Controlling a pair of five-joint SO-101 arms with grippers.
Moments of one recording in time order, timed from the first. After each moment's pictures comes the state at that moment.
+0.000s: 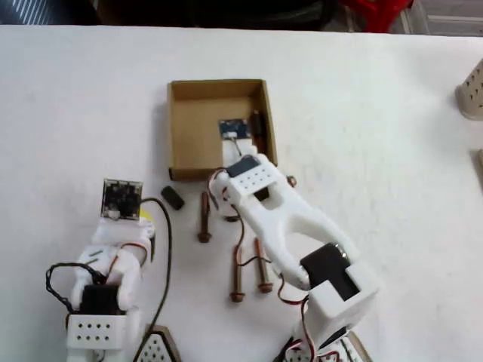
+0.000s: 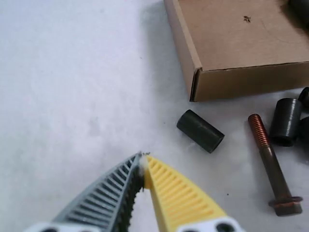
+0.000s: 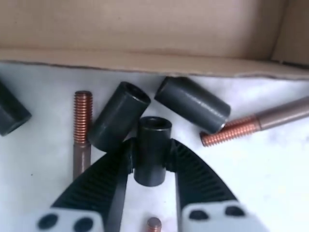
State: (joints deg) left arm -5.9 -94.5 97.7 47.4 -4.2; right arm -33.9 10.6 22.6 55.6 -20.3
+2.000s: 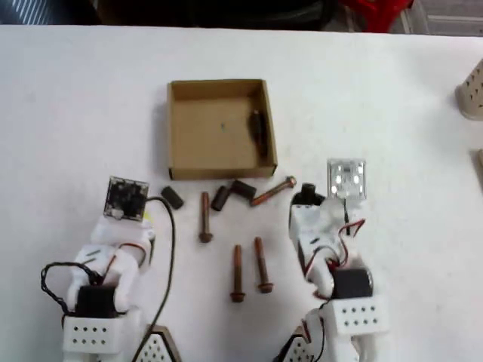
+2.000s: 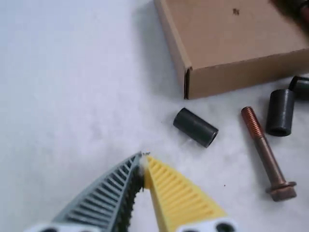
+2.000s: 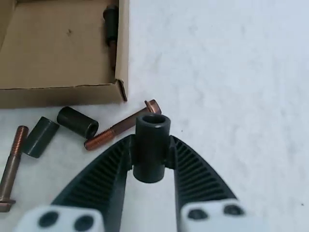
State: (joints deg) left arm -4.2 -94.5 91.3 53.8 -8.5; right arm -8.5 -76.2 82.3 40.3 -3.2
